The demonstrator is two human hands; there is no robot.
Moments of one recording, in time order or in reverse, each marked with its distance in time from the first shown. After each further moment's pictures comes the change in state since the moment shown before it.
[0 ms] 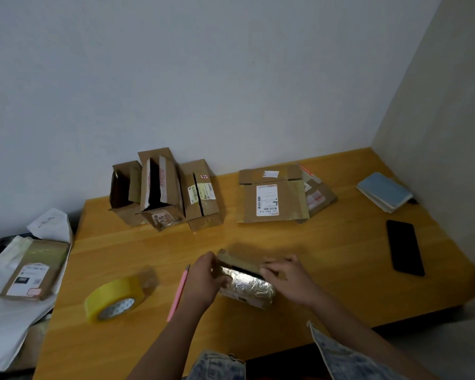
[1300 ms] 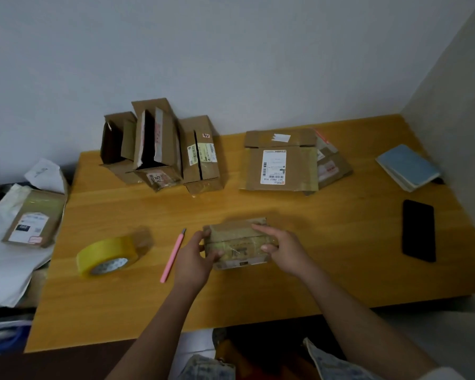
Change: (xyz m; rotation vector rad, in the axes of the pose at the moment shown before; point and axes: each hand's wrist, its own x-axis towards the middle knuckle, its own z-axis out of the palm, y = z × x) left_hand -0.017 -0.004 0.020 -0.229 0.079 -0.217; right_hand 0.023 0.004 -0.001 0.190 -0.059 0.063
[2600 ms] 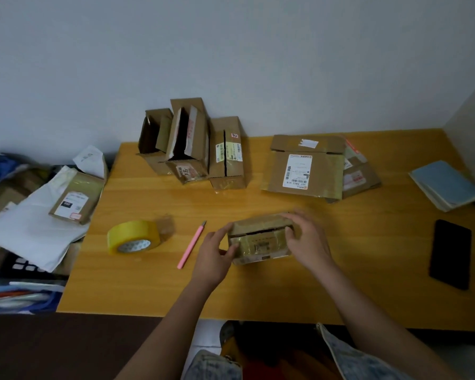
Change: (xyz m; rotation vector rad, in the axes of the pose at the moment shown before) left_hand -0.012 -0.008 0.009 0.077 0.064 0.135; right_hand -0.003 -0.015 -0.014 -0.152 0.228 -0.106
